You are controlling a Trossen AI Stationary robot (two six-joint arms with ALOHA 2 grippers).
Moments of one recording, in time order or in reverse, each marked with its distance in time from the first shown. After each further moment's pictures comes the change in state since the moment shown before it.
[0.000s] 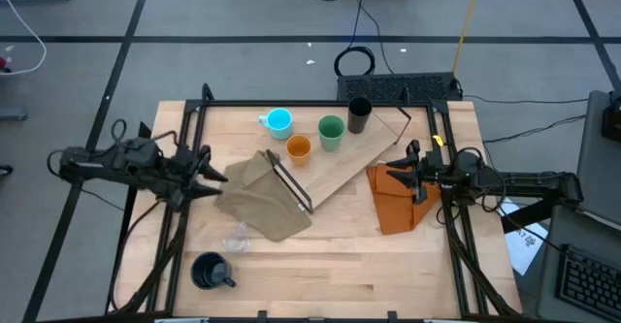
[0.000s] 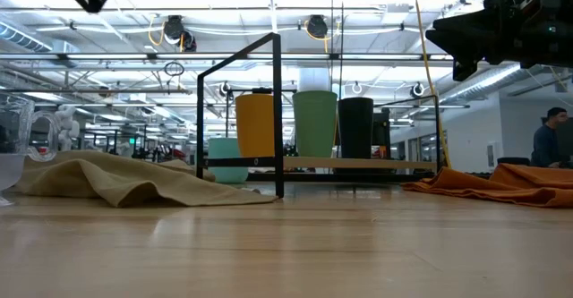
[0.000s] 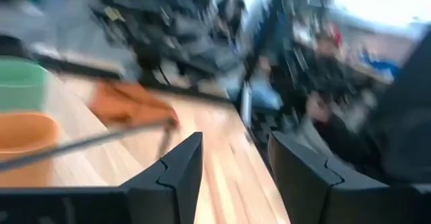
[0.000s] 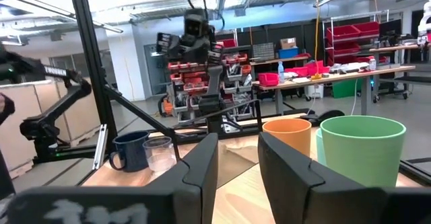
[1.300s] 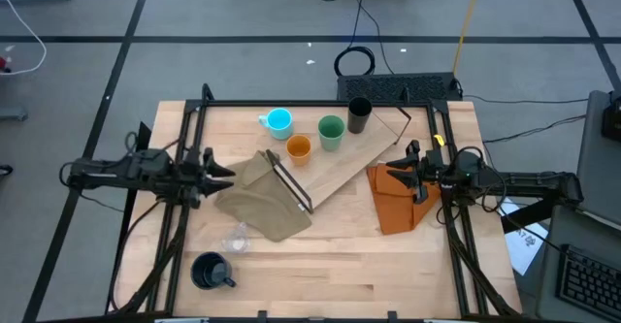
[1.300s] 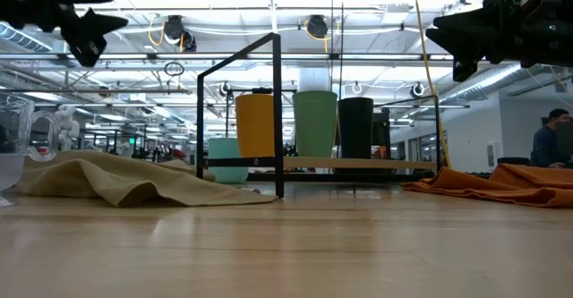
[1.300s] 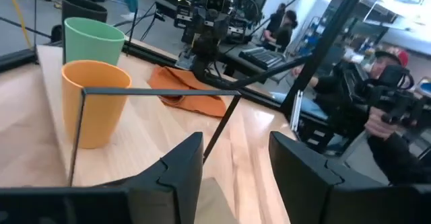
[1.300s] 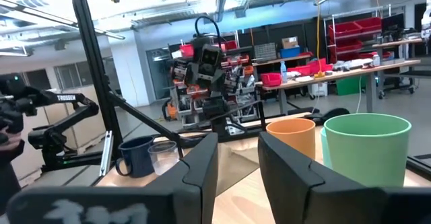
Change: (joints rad) left arm 0.062 -0.213 -0.283 0.089 -0.163 -0.084; right arm 0.000 0.000 0.000 0.010 0.000 0.044
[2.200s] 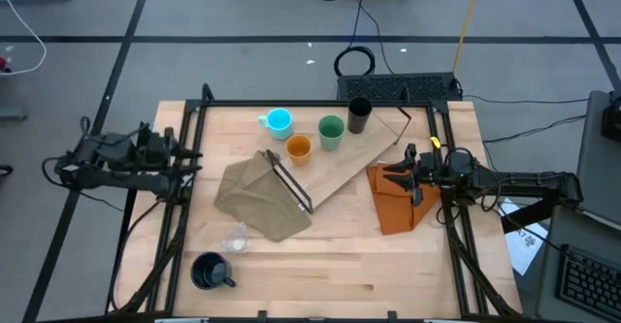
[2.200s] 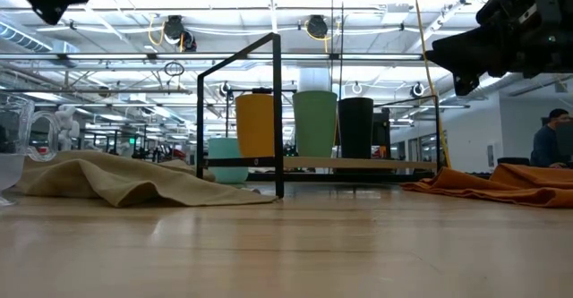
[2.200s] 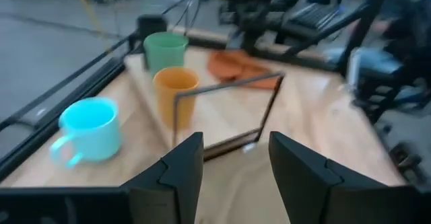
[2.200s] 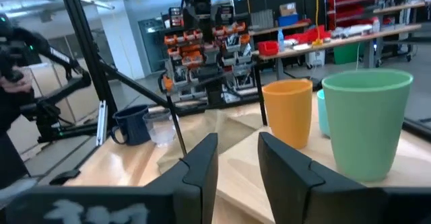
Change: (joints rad) left arm 0.000 0.005 0.450 -0.623 -0.151 0.208; right arm 0.001 -0.002 0.000 -0.131 -0.005 0.002
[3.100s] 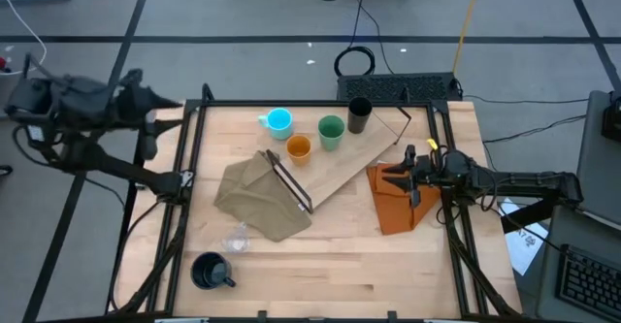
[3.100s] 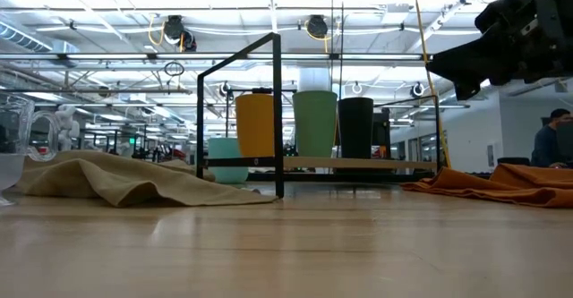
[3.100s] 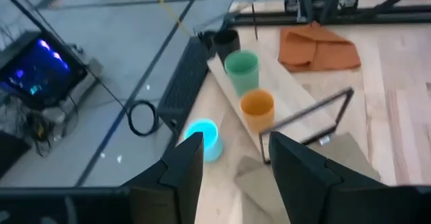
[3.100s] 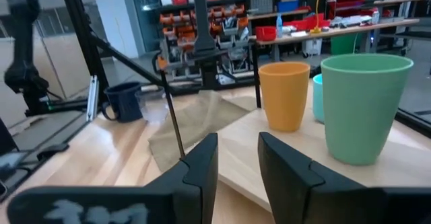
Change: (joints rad) left arm 0.031 0.900 1.233 -0.692 -0.233 0.153; right arm 0.000 0.000 0.000 -0.071 0.000 -0.066
